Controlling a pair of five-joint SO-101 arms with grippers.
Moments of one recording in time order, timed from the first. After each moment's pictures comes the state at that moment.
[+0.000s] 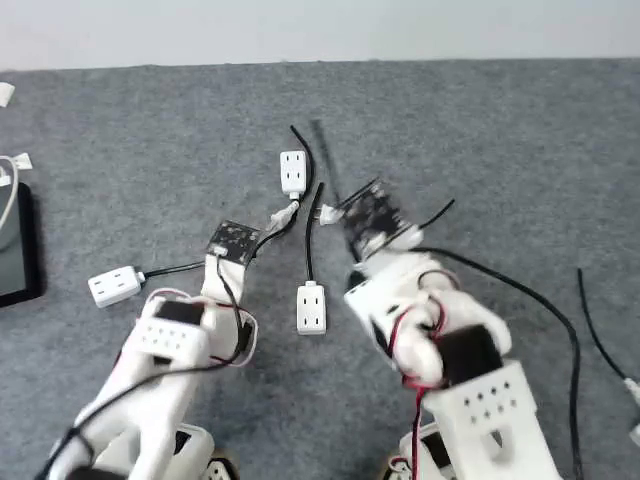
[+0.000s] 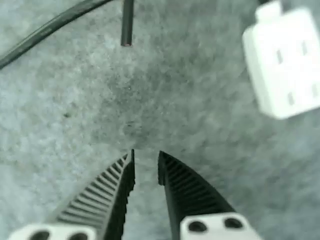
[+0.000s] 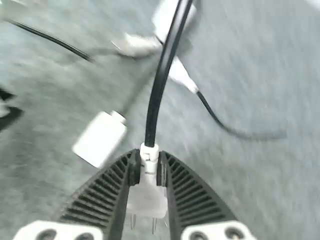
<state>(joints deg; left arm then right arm) 7.6 -29.5 66.5 54.0 -3.5 -26.1 -57.6 46.6 65.8 15.9</state>
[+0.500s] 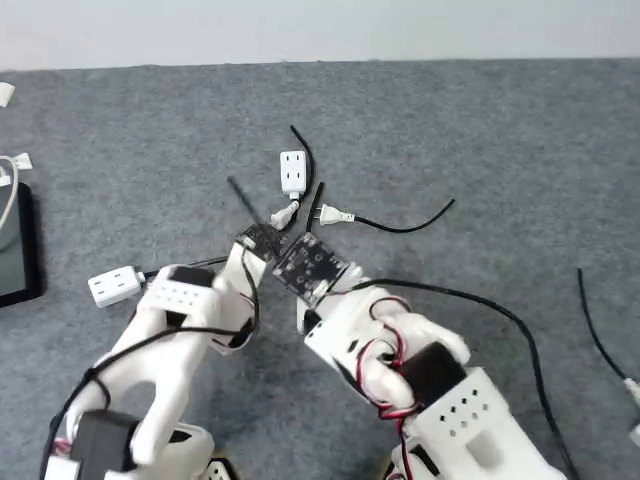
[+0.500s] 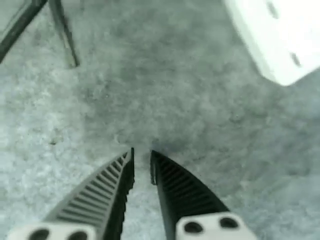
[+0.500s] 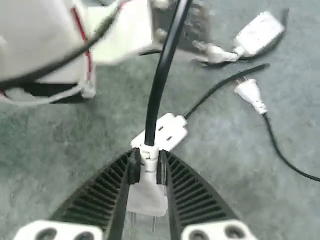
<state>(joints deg) 7.9 -13.8 54.9 59.4 -20.2 -39.3 -58.5 55.7 60.4 16.2</state>
